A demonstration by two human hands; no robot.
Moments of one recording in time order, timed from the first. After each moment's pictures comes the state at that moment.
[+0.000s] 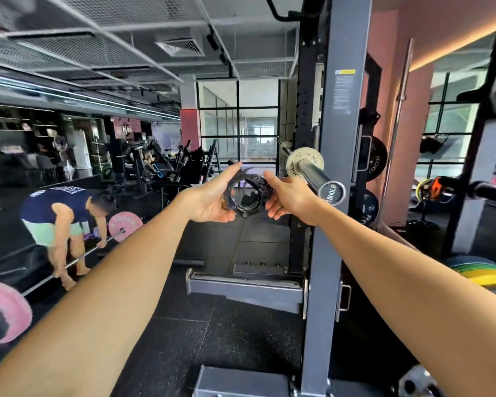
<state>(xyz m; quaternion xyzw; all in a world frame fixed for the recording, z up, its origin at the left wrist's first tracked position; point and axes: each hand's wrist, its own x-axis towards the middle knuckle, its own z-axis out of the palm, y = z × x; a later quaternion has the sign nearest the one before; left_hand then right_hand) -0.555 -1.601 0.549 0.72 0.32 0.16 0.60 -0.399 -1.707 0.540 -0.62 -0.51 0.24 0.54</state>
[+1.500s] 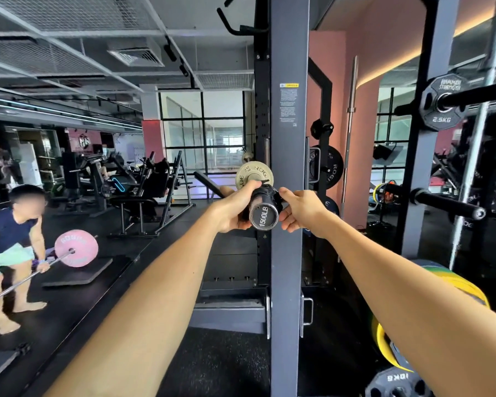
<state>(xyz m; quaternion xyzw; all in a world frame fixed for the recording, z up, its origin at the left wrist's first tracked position) -0.370 -1.641 0.555 0.72 0.30 0.21 0.59 -0.251 -1.748 0.541 -0.68 -0.41 0.19 0.58</state>
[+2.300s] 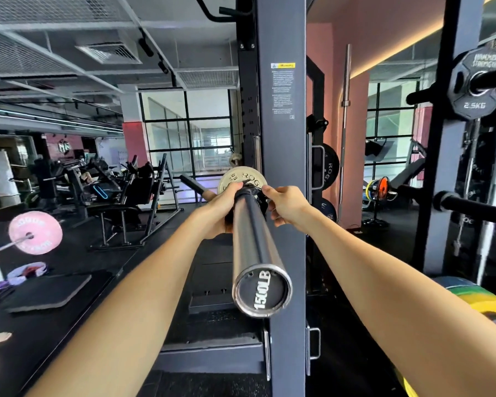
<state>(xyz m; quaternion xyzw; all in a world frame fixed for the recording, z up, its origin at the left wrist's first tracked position) -0.259 -1.508 0.557 0.68 0.31 0.22 0.63 -0.129 -1.592 0.543 -0.68 -0.39 0.17 0.59</state>
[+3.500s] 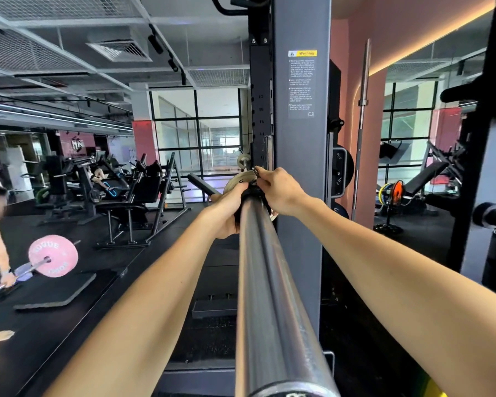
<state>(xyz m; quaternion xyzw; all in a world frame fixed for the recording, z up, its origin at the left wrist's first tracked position) -0.205 -1.445 0.560 0.63 0.32 0.25 0.66 -0.094 -1.517 0.576 -0.75 -0.55 -0.08 0.36</state>
